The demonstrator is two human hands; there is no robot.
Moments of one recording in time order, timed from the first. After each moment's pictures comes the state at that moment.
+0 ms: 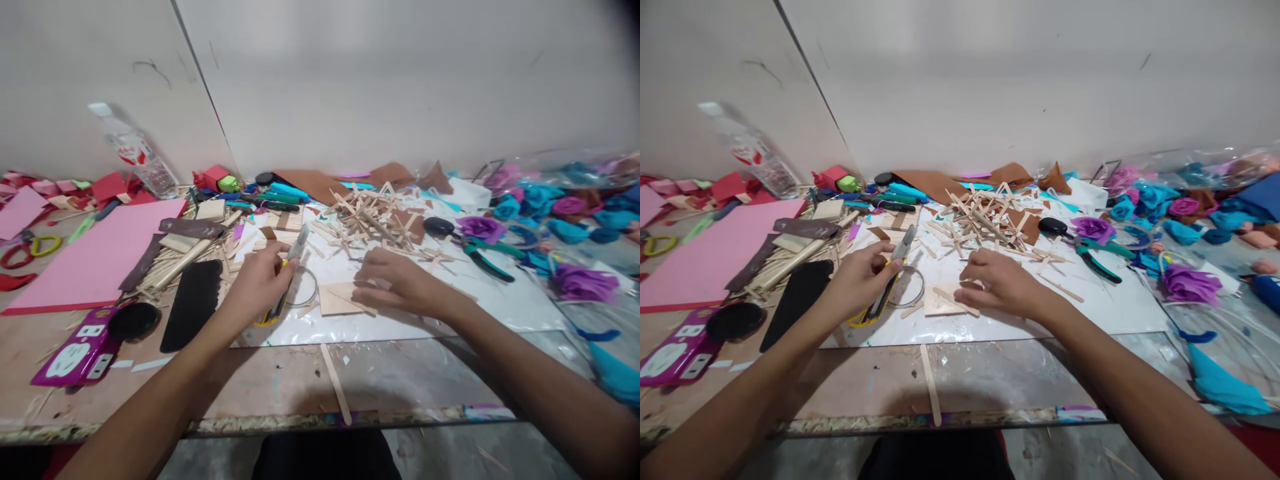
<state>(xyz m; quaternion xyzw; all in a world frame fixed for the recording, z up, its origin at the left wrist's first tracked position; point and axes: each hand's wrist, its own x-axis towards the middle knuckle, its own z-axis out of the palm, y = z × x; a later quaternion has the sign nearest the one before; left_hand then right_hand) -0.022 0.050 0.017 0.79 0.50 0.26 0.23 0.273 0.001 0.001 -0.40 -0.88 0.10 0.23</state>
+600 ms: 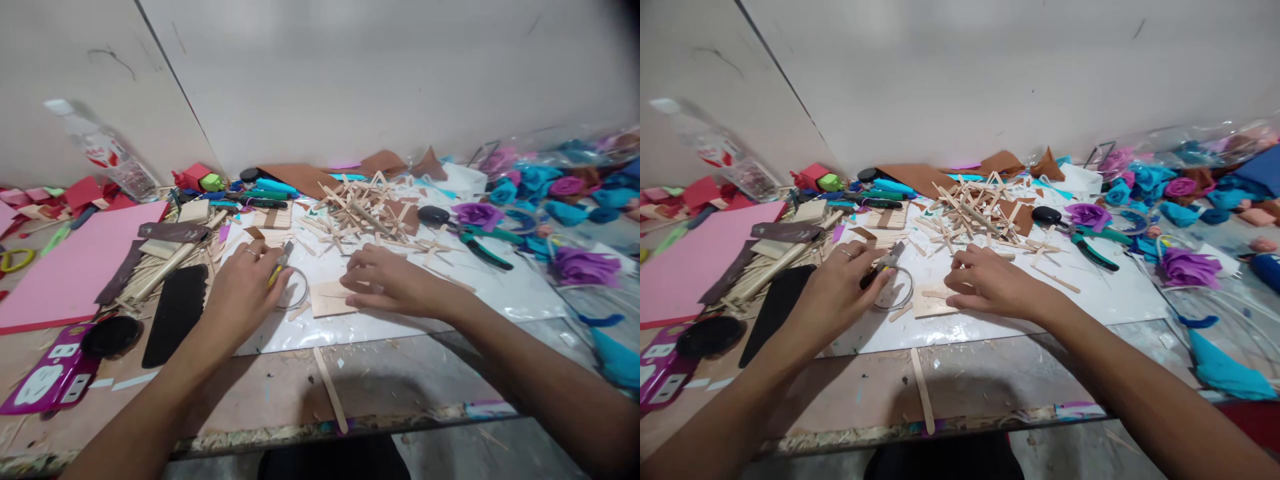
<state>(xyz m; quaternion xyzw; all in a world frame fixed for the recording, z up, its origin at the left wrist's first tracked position) -0.021 0.040 0.024 0.88 0.44 0.16 -0.05 0.271 -0.003 0.010 -0.39 -0.90 0.13 0.17</state>
